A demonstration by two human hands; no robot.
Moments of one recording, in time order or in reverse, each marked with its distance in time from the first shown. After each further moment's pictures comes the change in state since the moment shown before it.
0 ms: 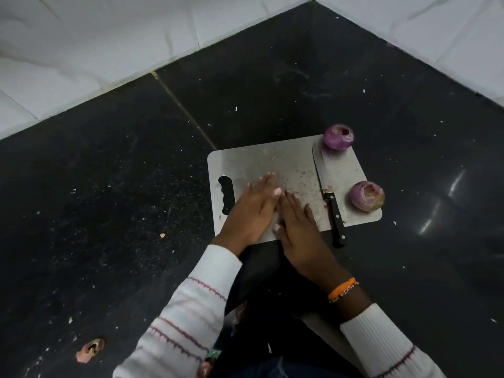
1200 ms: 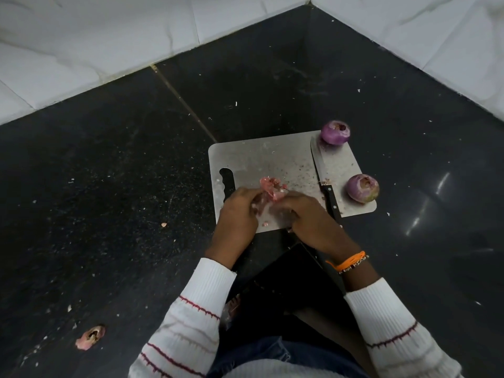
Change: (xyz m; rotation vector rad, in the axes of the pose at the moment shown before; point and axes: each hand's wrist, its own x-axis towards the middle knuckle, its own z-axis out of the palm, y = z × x) left_hand -0.035 -0.001 -0.011 0.078 0.219 -0.077; right_hand 0.006 -0.021 -0.045 0.084 -0.079 -0.045
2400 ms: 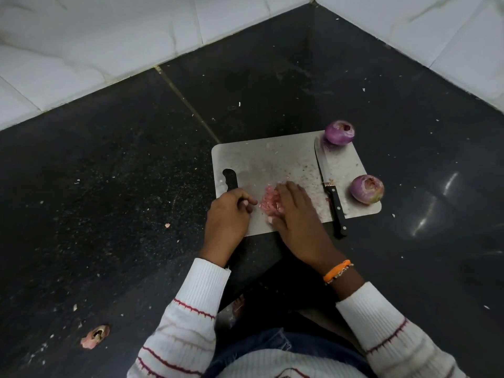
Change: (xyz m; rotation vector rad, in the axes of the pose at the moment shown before) left_hand 0.000 -0.007 -0.011 -0.152 0.083 -0.238; right_hand 0.002 0.004 0.037 -0.192 0.124 0.068
